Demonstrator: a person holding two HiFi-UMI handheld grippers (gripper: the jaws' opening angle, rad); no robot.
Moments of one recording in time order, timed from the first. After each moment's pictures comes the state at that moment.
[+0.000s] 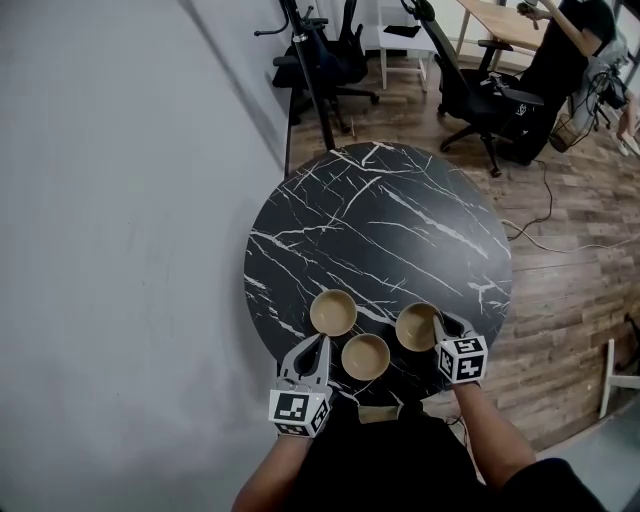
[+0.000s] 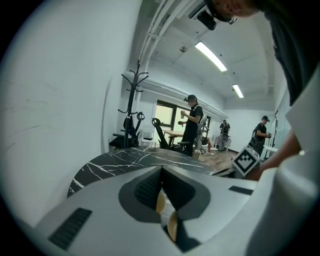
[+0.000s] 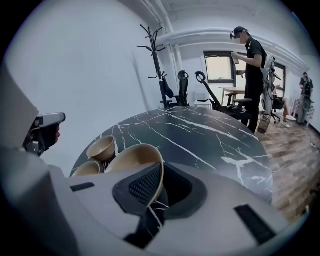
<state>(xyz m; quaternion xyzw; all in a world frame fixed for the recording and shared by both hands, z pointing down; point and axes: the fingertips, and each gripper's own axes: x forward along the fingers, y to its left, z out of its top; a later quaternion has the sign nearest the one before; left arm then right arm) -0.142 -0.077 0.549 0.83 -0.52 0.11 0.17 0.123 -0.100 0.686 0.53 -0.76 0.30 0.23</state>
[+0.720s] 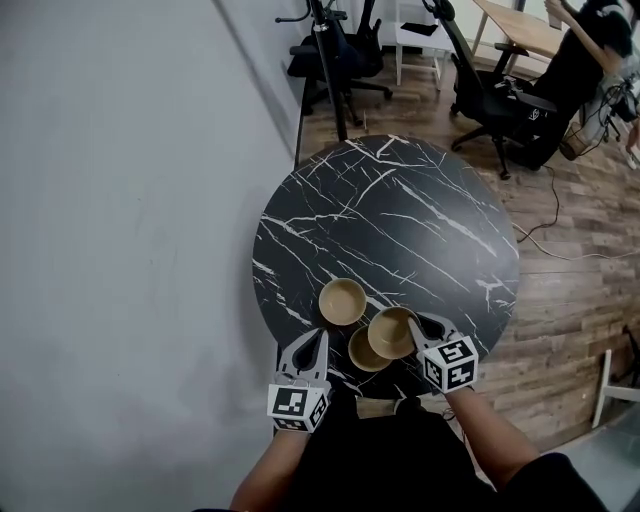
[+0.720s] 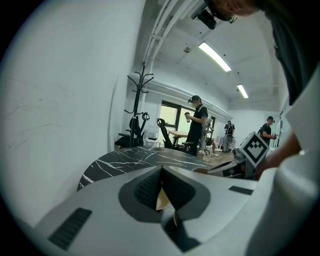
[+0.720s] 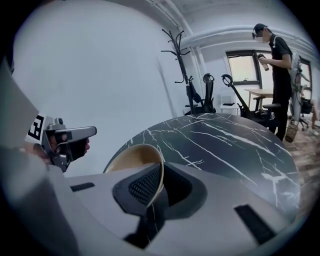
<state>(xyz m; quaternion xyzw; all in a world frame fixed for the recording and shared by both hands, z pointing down) -0.163 -0.061 0.551 0.82 -0.54 0.11 0.17 0.028 -0.088 0.634 0.43 -0.84 0.28 0.20</state>
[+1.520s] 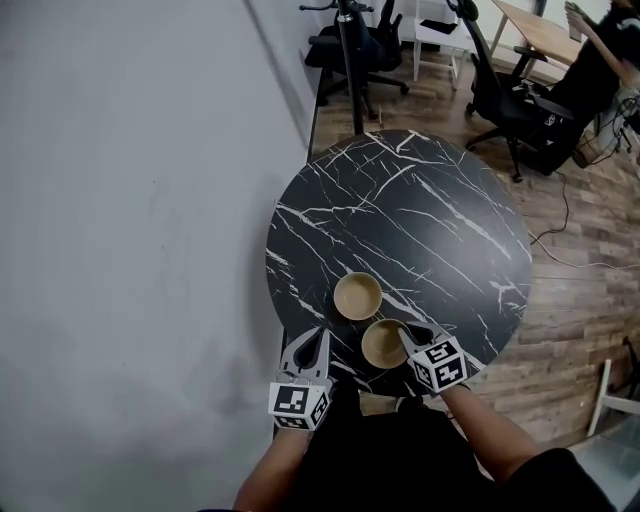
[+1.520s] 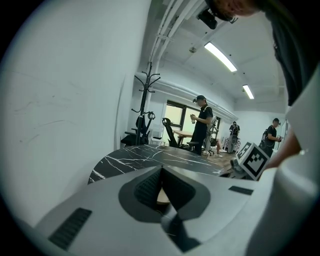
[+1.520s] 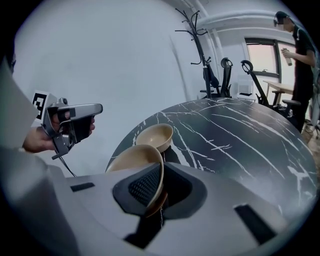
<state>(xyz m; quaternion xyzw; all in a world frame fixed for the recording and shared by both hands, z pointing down) -0.197 -0.051 0.561 0.80 -0.56 0.10 0.18 -0.028 -0.058 0.682 0.34 -0.85 0.29 0.28</state>
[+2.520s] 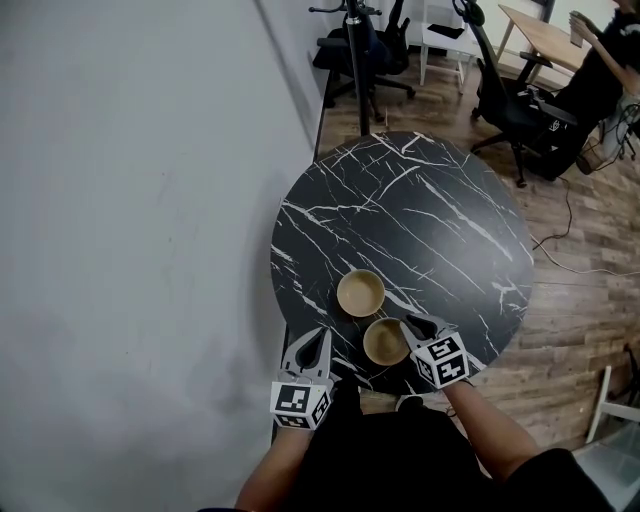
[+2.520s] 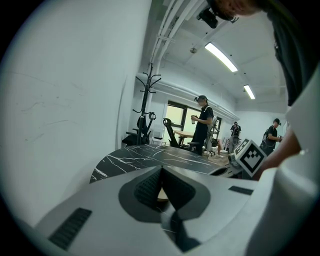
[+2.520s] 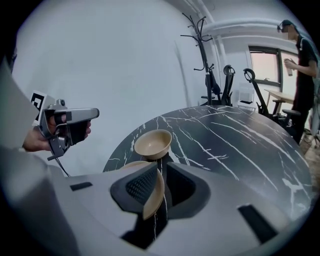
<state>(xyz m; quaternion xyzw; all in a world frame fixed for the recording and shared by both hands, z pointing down) -0.197 -0.040 0.561 0.80 -0.57 0.10 0.18 -0.026 -0.070 0.671 0.35 -0.86 0.26 0.27</state>
